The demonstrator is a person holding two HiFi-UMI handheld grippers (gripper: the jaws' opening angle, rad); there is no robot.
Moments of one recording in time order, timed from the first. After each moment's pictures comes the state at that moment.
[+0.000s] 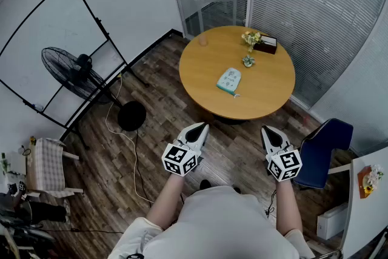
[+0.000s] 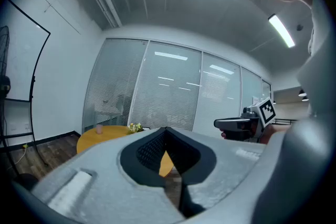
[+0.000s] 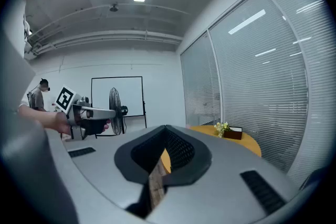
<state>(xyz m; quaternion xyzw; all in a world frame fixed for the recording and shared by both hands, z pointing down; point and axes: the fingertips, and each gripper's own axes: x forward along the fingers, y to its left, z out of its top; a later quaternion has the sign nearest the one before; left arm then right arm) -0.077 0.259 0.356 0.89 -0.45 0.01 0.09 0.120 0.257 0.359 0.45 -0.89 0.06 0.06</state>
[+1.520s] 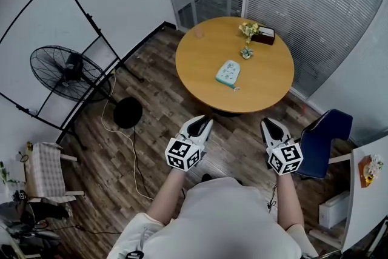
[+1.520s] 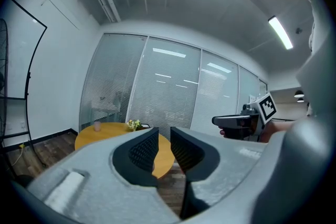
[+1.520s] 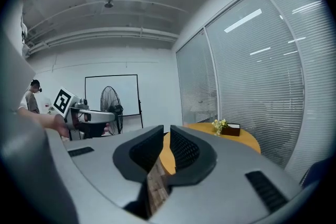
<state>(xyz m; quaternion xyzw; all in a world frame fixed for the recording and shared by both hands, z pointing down) -0.098 0.233 0.371 0.90 -0.43 0.02 0.10 0.090 0.237 0.368 0.48 -0.87 0.07 0.06</state>
